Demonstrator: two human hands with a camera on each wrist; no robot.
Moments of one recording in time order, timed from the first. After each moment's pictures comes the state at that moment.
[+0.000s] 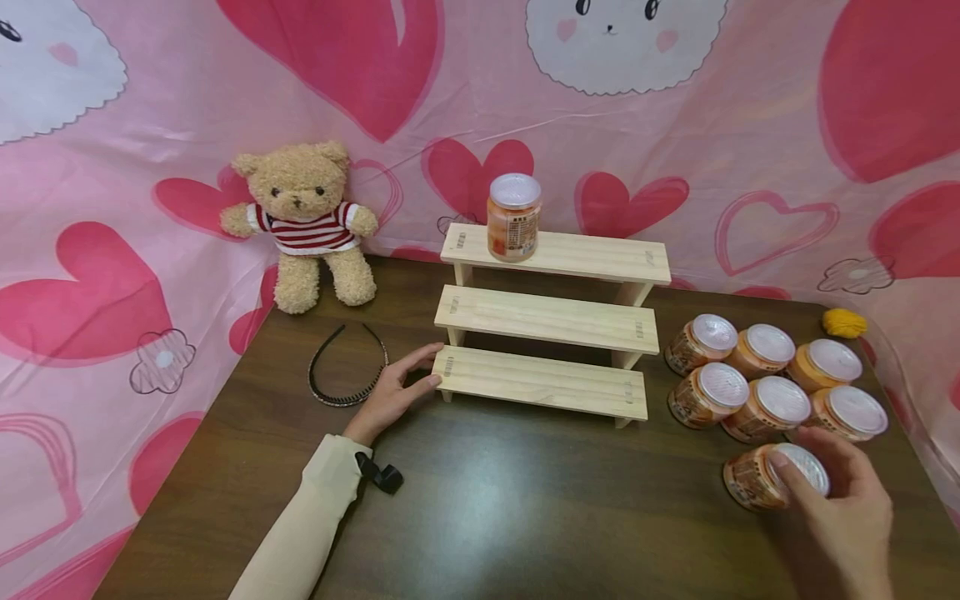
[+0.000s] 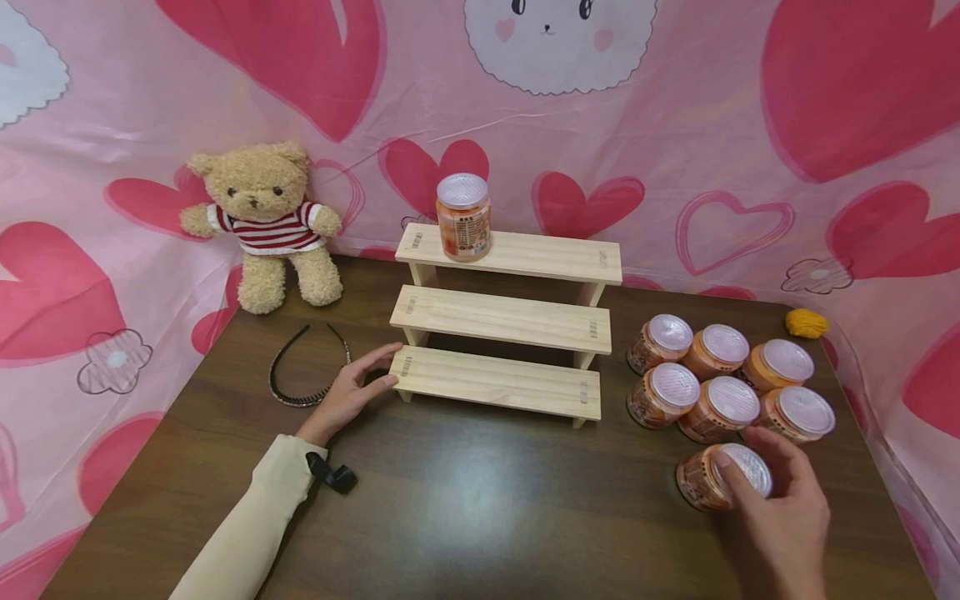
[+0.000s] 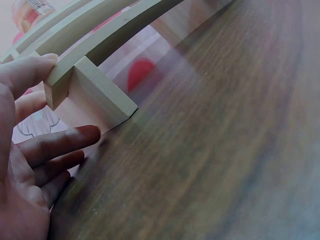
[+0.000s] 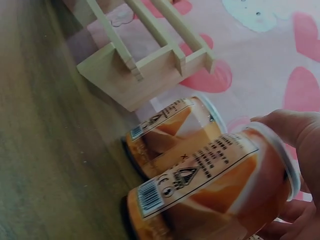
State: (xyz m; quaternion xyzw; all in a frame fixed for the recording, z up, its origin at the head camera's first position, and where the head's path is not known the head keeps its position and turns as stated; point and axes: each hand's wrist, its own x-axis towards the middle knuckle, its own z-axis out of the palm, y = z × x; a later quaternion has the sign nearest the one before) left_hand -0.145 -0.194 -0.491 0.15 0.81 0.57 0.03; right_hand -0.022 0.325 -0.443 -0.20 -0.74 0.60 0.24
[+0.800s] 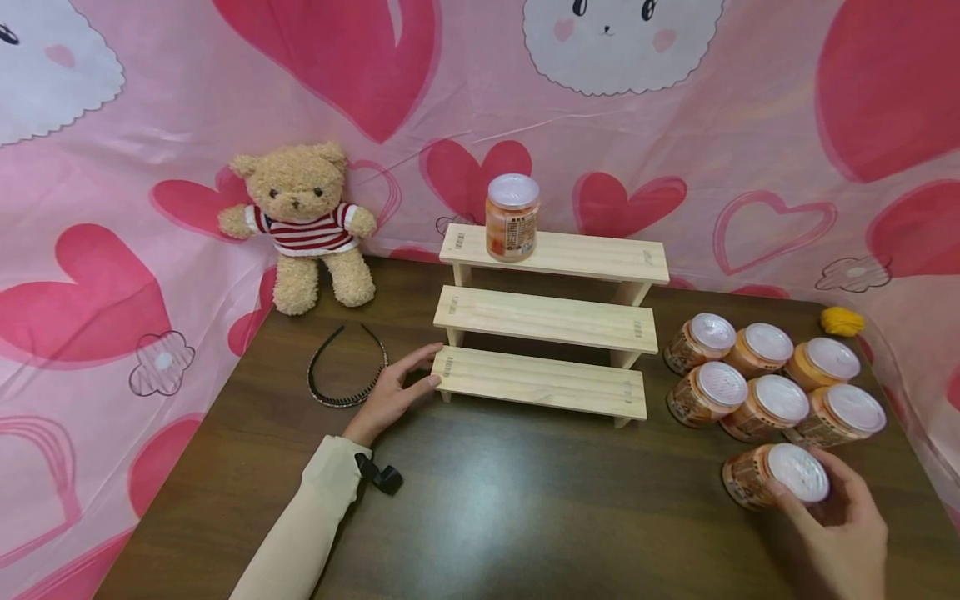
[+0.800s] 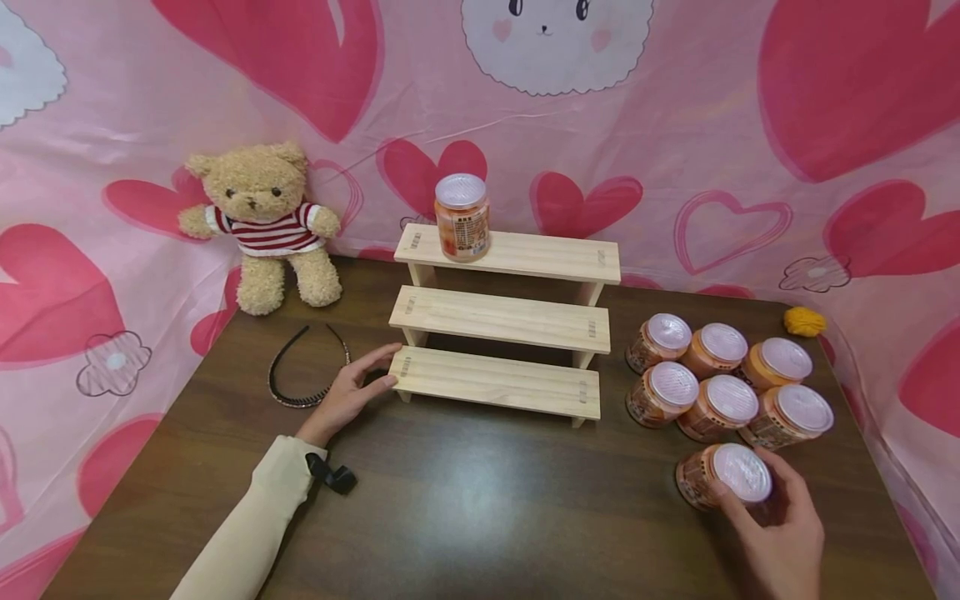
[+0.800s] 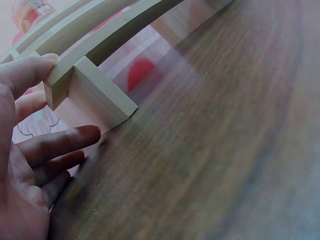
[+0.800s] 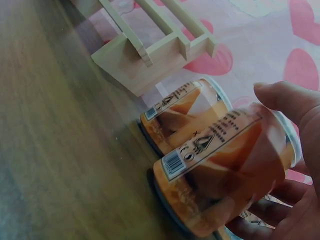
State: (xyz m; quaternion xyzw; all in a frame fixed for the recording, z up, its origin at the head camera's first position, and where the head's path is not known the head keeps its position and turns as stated) left_hand -0.144 -0.193 -0.487 0.14 0.81 0.57 0.04; right_hand 0.000 0.324 -0.461 -0.21 -0.72 0.61 0.24
